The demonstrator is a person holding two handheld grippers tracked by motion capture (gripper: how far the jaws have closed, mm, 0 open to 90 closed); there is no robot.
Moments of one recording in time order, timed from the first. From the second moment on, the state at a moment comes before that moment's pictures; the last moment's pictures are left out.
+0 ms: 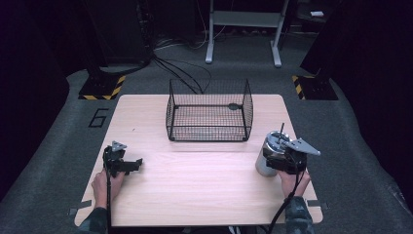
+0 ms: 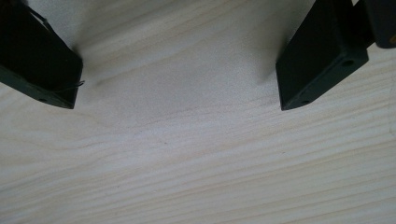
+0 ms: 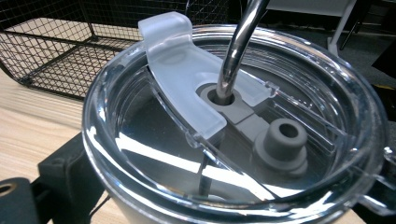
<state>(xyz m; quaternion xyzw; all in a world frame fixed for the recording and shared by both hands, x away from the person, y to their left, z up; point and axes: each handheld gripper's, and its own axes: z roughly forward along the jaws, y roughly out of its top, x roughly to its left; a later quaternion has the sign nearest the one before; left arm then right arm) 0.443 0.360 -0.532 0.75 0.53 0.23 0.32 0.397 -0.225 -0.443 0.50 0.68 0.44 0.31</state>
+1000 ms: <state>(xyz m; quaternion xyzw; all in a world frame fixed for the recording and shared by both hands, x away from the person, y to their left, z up) 0.443 0.360 -0.532 0.75 0.53 0.23 0.32 0.394 -0.173 -0.408 0.43 0.72 0.48 0.27</state>
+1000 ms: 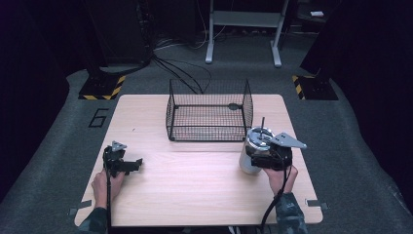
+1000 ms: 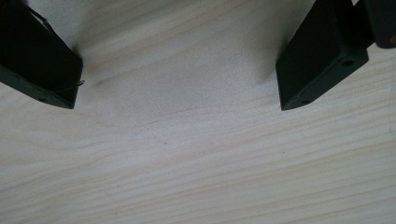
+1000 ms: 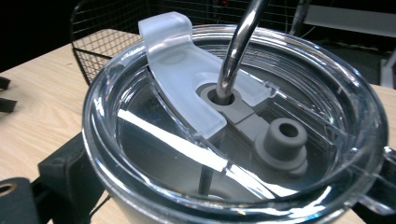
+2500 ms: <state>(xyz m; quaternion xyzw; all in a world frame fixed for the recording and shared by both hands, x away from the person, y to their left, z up) 0.443 0.360 -0.532 0.75 0.53 0.23 0.32 0.437 -0.111 -0.356 0.38 0.75 0.50 0.22</state>
